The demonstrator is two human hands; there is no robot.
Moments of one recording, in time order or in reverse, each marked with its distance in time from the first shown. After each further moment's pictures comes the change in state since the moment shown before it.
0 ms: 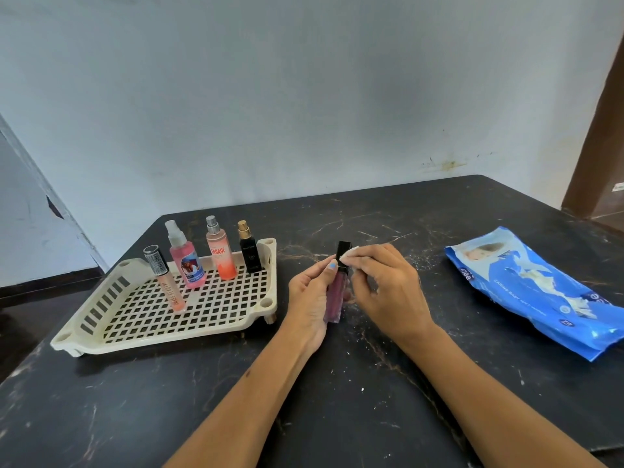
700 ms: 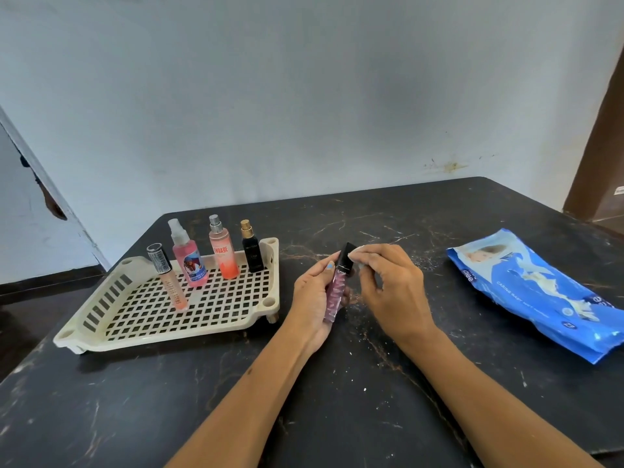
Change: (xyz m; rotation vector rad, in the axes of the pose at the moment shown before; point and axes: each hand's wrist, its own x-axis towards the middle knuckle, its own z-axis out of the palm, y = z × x) left_hand -0.004 0.007 0.003 -0.035 -0.039 -0.094; right_hand -0.002 0.000 -0.001 -0.015 0.014 0.086
